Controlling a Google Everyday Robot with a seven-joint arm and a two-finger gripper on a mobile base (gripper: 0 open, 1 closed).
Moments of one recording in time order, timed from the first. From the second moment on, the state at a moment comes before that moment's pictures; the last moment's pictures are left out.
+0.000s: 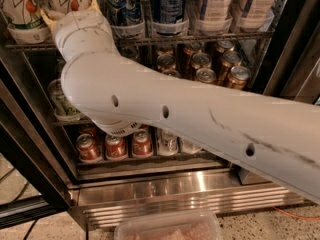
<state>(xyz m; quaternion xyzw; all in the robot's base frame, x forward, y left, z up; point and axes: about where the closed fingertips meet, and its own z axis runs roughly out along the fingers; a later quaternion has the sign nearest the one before) 0.597 0.156 1.067 -0.20 0.62 0.06 0.76</state>
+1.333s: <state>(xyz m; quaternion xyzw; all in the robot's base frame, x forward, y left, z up) 0.564 0.183 1.097 -0.25 0.60 0.13 0.75</state>
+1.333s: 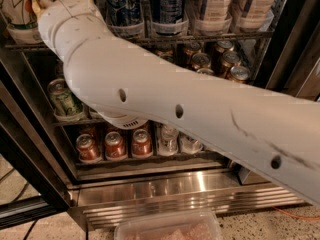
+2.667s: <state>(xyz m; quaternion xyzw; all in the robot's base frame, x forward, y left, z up) 0.469 0.142 1.041 -0.30 0.68 0.25 0.62</state>
